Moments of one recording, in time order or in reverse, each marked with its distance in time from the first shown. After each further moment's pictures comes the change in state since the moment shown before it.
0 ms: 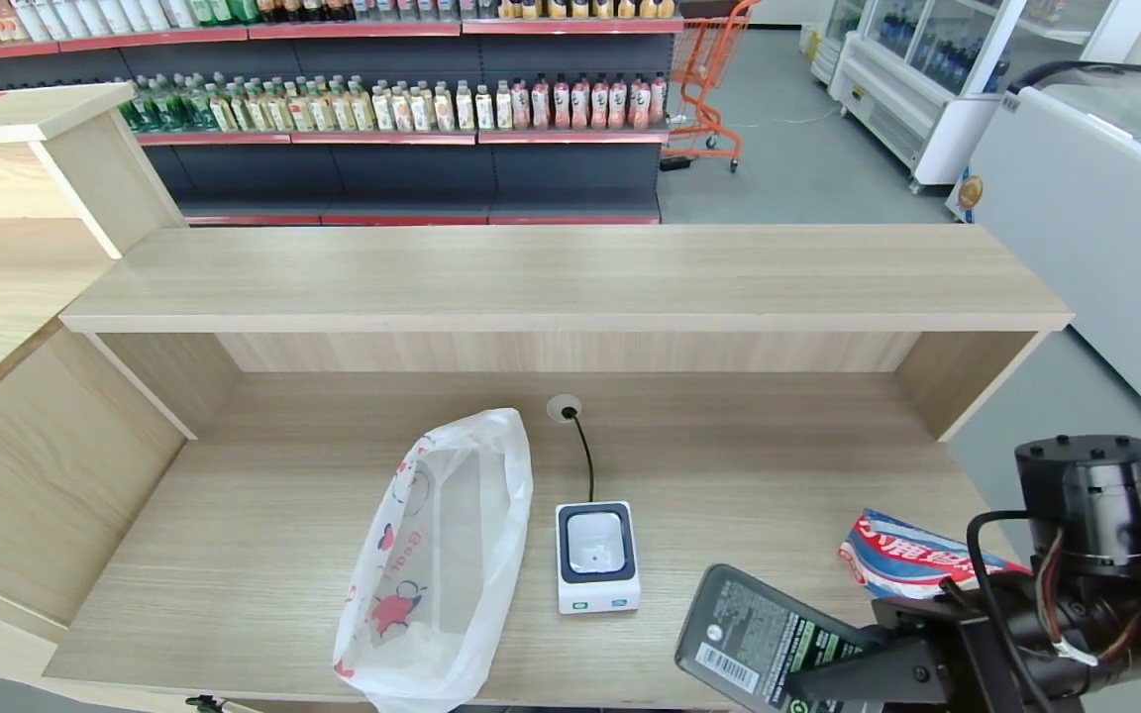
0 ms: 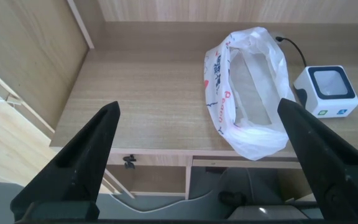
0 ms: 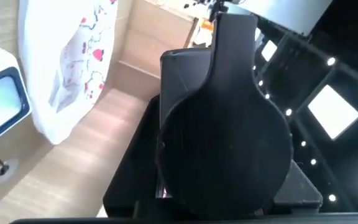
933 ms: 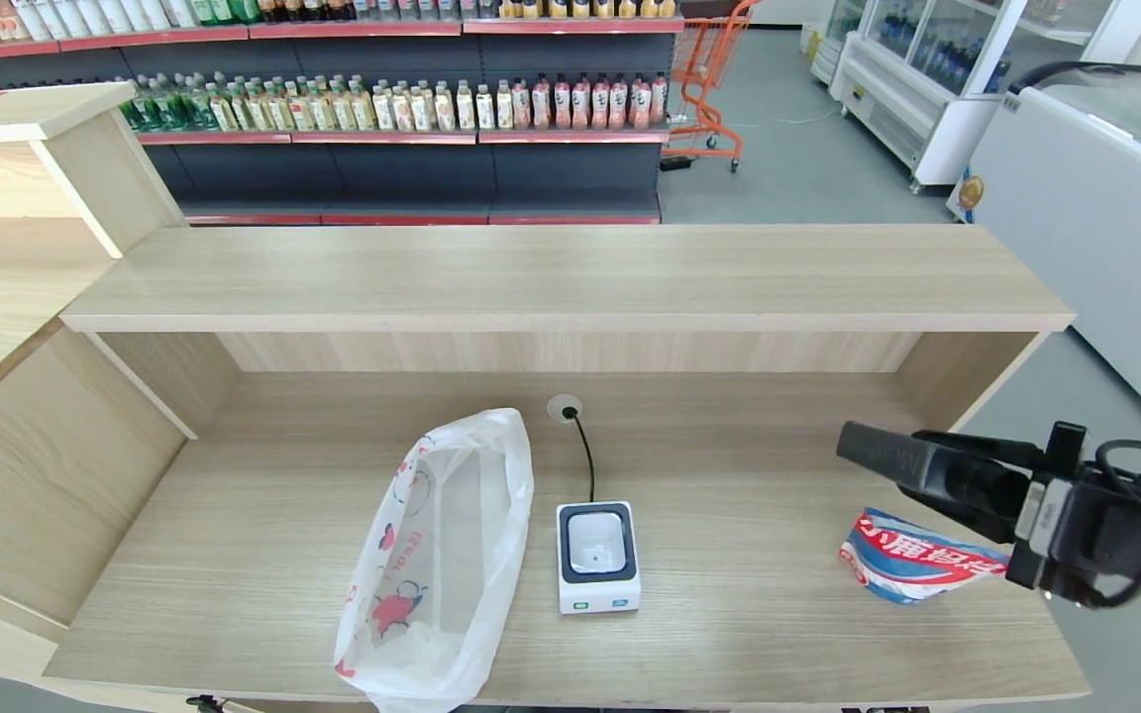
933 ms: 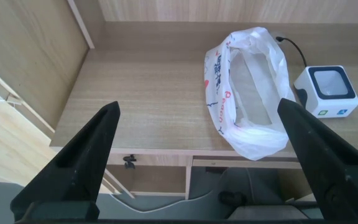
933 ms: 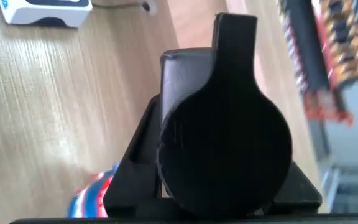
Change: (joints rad) left arm 0.000 0.000 0.000 0.000 0.000 0.000; right arm -0.401 -0.118 0.040 -0.256 -0.452 1.476
